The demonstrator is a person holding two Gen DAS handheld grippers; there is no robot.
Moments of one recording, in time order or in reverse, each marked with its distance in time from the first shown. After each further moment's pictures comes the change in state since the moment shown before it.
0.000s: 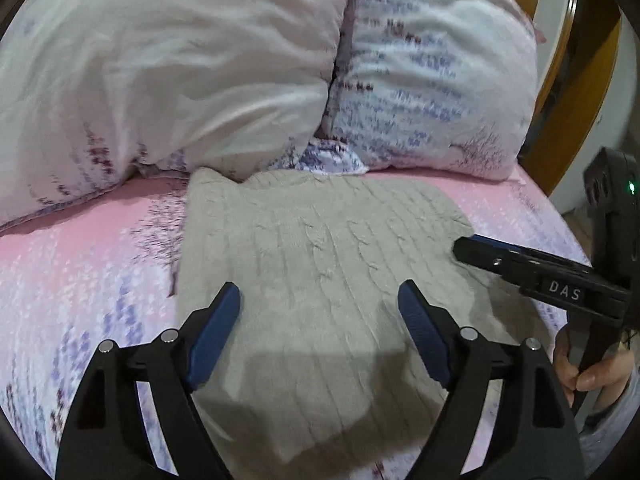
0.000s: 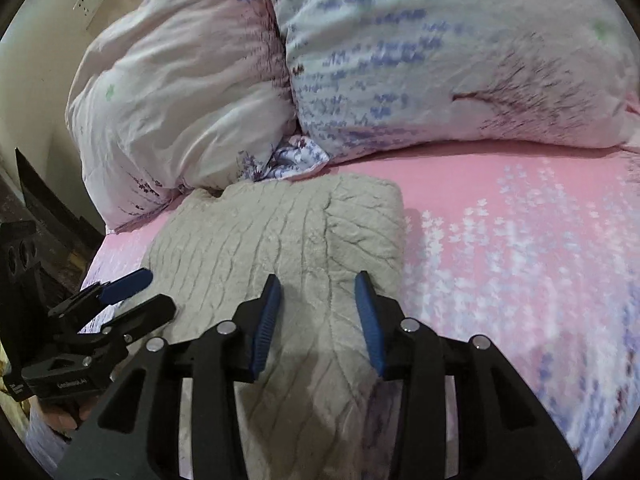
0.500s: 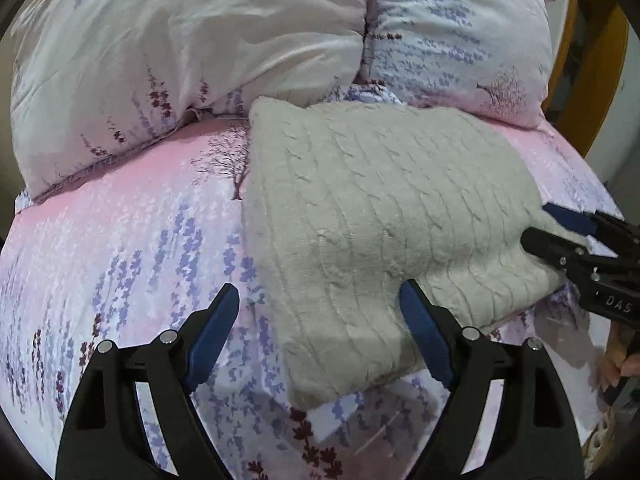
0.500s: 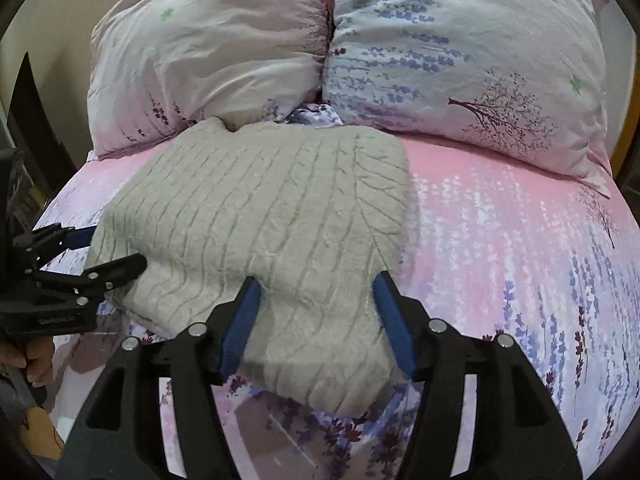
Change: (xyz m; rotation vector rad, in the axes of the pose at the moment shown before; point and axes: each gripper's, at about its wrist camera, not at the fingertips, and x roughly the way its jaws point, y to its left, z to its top) left arm -0.011 0.010 -0.050 0.052 0.075 0.156; right arm -0.024 0.030 -0.065 -0.218 0.023 -0.164
